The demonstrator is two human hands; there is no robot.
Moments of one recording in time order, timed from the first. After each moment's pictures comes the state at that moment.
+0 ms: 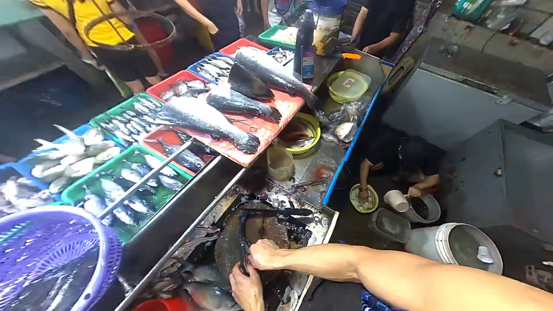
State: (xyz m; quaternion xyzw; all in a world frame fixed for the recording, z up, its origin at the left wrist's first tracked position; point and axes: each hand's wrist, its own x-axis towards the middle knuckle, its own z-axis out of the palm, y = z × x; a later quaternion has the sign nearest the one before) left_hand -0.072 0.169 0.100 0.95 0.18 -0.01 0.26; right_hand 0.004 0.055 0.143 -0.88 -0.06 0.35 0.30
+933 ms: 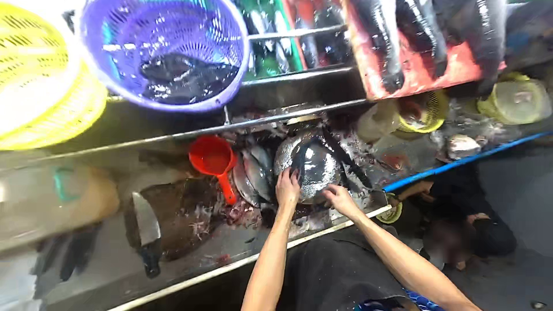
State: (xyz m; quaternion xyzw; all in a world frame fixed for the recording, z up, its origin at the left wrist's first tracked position) left_hand -0.051 0.203 0.085 0.88 0.27 -0.08 0.39; right_hand -0.025 -0.006 0.128 -0.83 0.03 0.40 0.39
